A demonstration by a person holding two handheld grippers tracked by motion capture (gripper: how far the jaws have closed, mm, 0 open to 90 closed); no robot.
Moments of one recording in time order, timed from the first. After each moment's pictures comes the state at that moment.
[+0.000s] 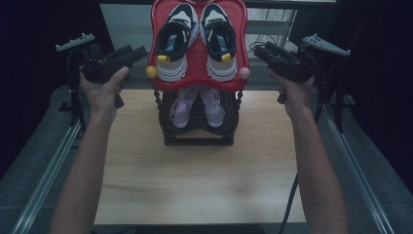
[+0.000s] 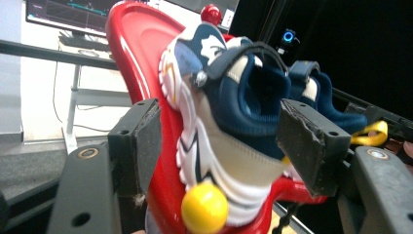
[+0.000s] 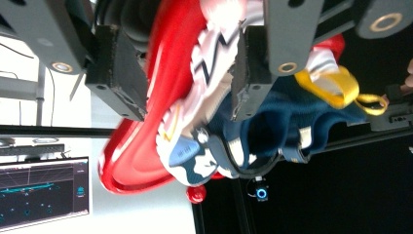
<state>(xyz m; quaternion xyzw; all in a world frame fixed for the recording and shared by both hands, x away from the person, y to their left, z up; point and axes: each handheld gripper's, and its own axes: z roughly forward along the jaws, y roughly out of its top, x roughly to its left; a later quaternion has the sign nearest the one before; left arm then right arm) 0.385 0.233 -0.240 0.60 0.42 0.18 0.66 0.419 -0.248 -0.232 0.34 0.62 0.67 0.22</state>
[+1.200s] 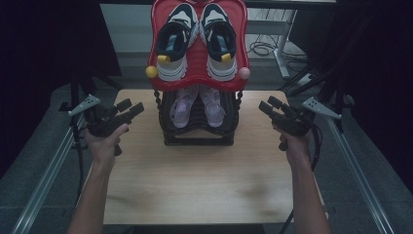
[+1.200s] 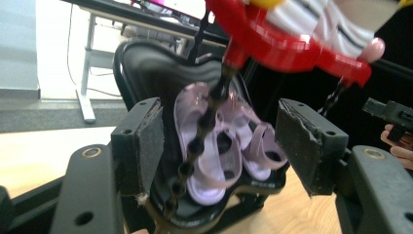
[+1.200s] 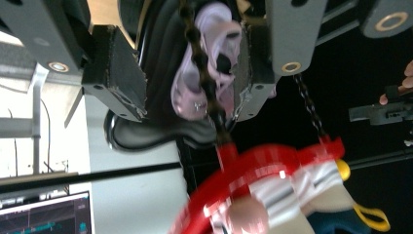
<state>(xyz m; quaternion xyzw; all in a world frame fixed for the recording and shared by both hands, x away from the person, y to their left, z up) 0.334 0.249 -0.366 0.61 0.45 0.17 0.62 0.371 -0.283 -0.370 0.36 0.61 0.67 0.19</state>
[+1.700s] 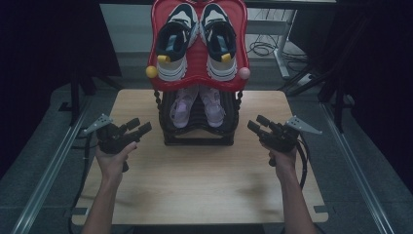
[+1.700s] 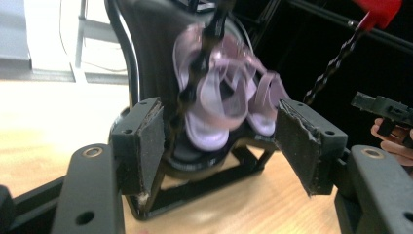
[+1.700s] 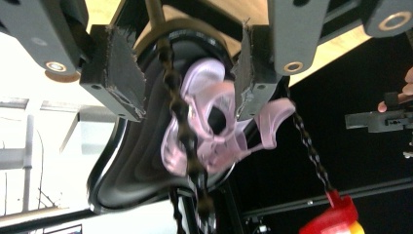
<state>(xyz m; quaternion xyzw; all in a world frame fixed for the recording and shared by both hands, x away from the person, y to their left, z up) 0.323 0.237 -0.422 0.63 0.47 0.14 0.60 0.358 -0.262 -0.425 0.38 0.64 0.65 0.17</state>
